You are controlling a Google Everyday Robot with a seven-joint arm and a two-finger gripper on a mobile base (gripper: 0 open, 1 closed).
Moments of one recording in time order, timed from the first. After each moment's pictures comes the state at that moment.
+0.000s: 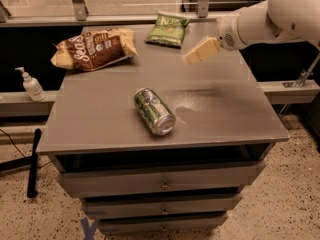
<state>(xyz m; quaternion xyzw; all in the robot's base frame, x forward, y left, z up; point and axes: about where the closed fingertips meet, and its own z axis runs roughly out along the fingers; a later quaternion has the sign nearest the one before) 0.705 -0.131 0.926 -0.42 0.77 0.10 0.47</state>
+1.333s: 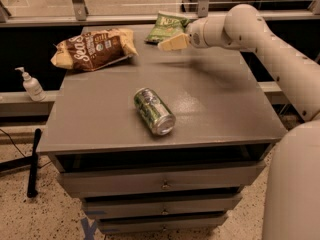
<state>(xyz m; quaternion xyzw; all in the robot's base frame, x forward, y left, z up) 0.834 -0.081 0.881 -0.33 0.76 0.17 0.54</state>
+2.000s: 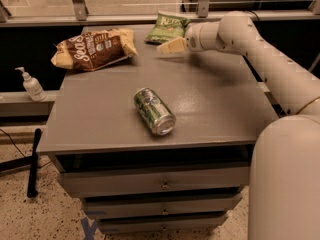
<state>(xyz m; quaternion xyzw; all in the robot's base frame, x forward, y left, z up) 0.861 -0.080 0.854 -0.32 0.77 0.17 0.53</state>
